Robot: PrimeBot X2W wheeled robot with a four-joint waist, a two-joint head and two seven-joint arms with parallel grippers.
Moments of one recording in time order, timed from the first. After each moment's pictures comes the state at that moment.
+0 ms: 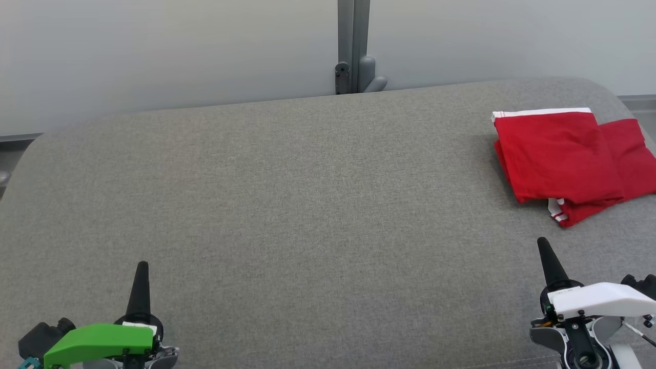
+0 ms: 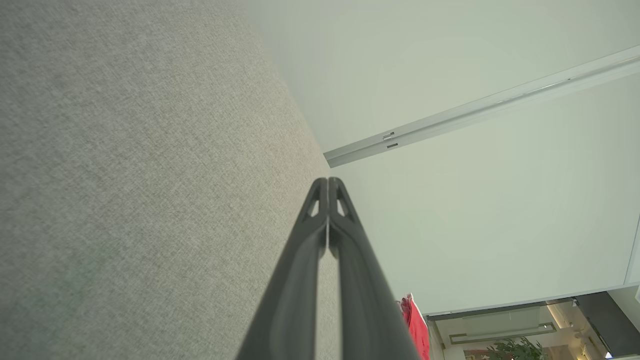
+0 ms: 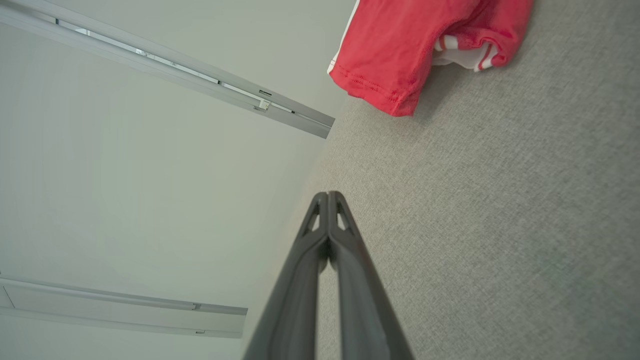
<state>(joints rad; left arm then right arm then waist) -0.03 0.05 0.08 0.24 -1.24 -0.12 0.01 -0.07 -0.04 -0.12 0.25 1.15 0.13 0.02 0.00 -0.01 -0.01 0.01</state>
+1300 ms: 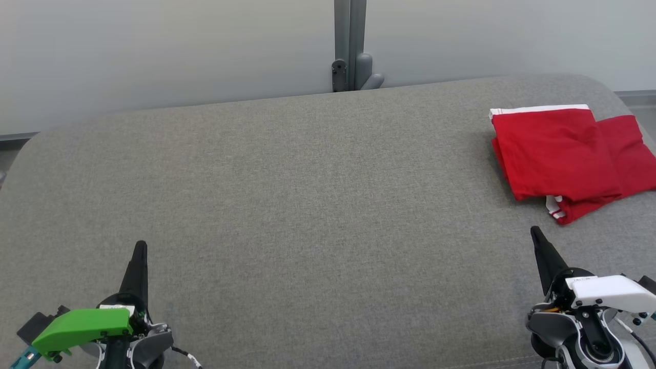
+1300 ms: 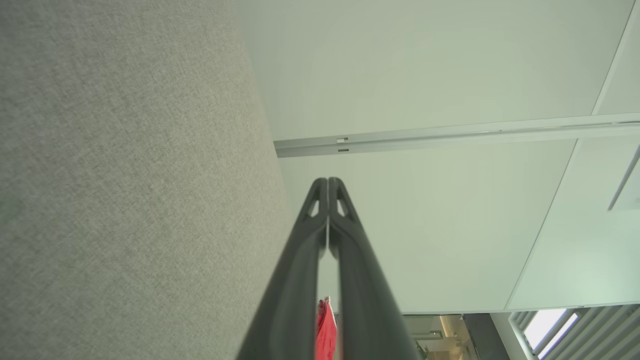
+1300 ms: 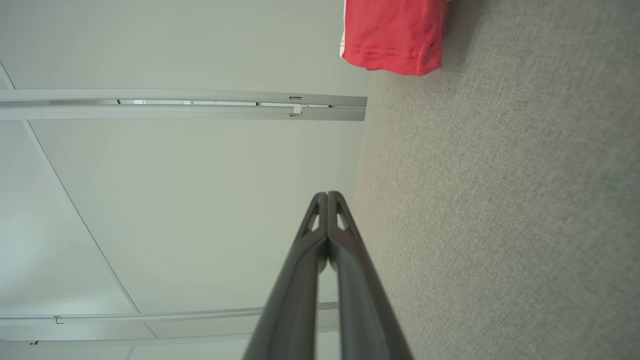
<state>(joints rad) -0.09 0.05 0.09 0.25 -1.55 -0.13 0.09 -0.10 -0.05 -0.12 0.25 1.53 0.13 0.11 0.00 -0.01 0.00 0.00</state>
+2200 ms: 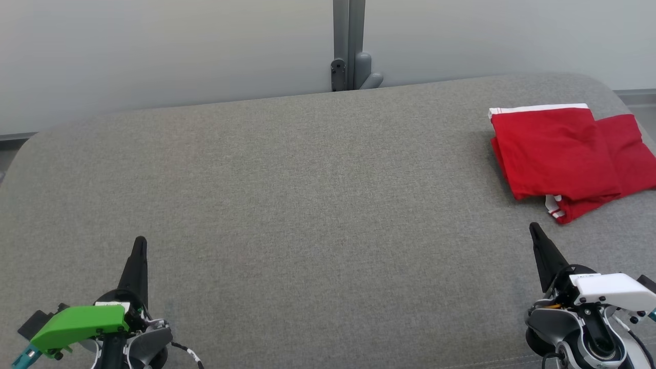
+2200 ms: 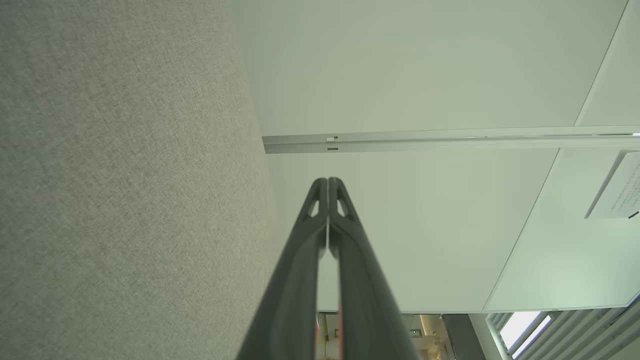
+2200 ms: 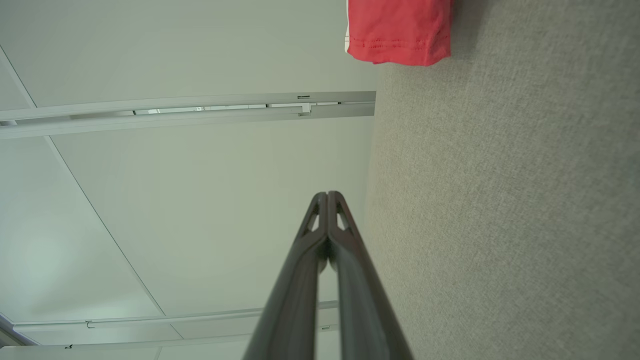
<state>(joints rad) -0.10 0.05 0.10 0.25 -1.62 -0.13 0.10 -0.11 -0.05 -0.13 0.25 1.61 0.13 0.12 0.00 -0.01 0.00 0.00</state>
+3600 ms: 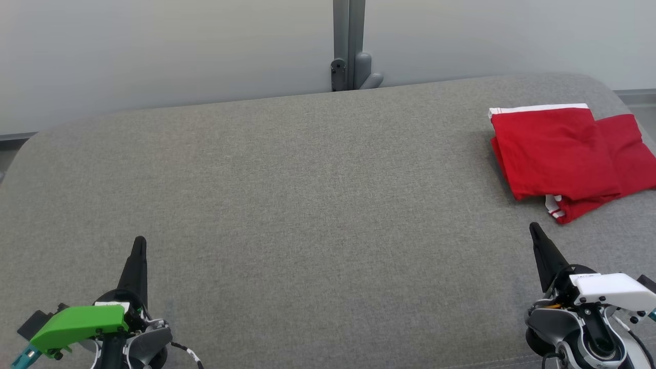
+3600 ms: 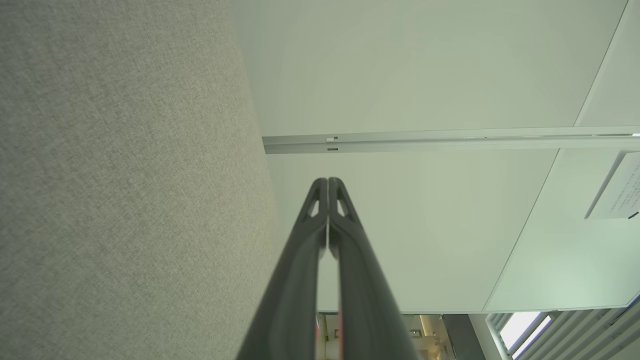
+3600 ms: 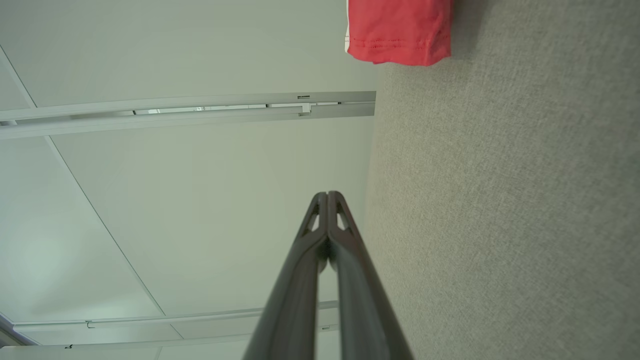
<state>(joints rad) -0.10 0.05 0.10 0.25 -1.62 -0.13 0.10 -0.11 -0.05 -0.13 0.25 1.61 0.13 0.12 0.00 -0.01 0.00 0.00</state>
